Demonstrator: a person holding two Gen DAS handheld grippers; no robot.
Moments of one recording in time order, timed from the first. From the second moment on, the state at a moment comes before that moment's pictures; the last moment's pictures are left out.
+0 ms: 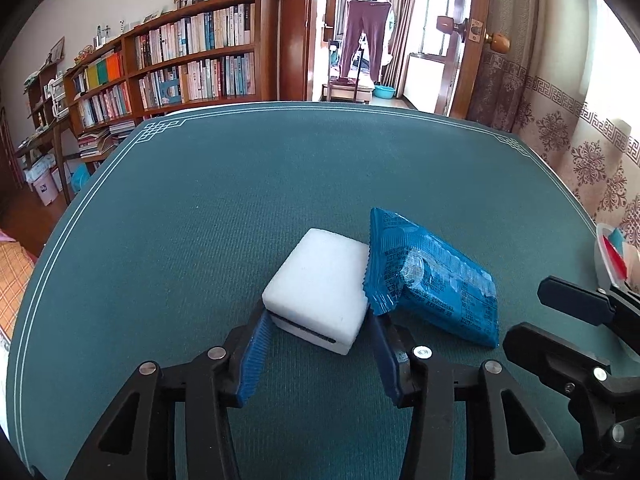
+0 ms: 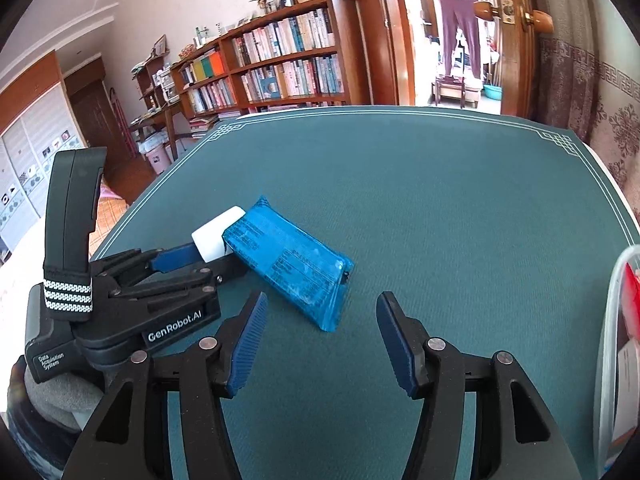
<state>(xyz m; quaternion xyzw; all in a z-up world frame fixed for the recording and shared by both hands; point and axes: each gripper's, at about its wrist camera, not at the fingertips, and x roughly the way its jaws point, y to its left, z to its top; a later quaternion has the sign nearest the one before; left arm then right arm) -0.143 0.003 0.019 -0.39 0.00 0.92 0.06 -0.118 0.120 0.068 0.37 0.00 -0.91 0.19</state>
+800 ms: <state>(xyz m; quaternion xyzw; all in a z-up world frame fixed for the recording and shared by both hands) -0.148 -0.019 0.018 -0.40 -0.01 0.92 0.04 -0.148 0.046 0.040 0.35 0.22 -0.88 0.24</state>
